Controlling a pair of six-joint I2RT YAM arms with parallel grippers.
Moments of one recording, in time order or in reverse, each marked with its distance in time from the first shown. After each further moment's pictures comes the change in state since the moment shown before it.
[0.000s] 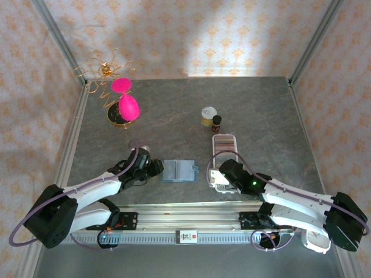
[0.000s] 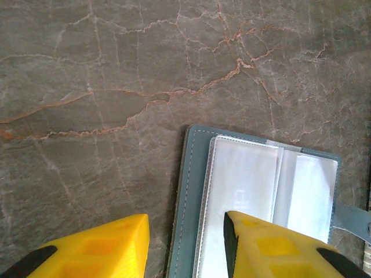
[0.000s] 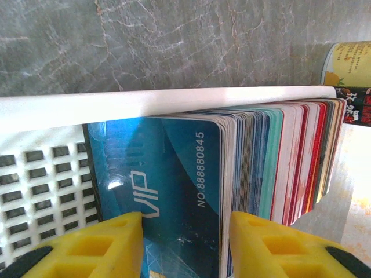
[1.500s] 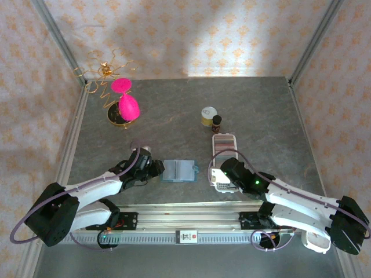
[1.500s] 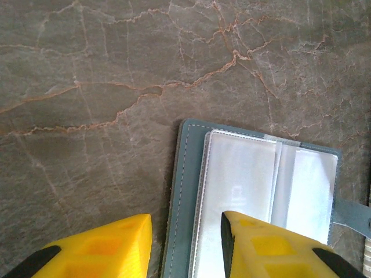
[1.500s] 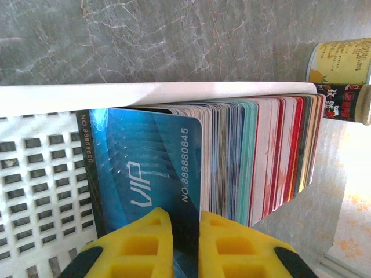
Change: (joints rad) left arm -0.013 0.020 0.000 0.018 0.003 0.000; right arm -0.006 -0.045 0.043 -0.077 0.000 -0.003
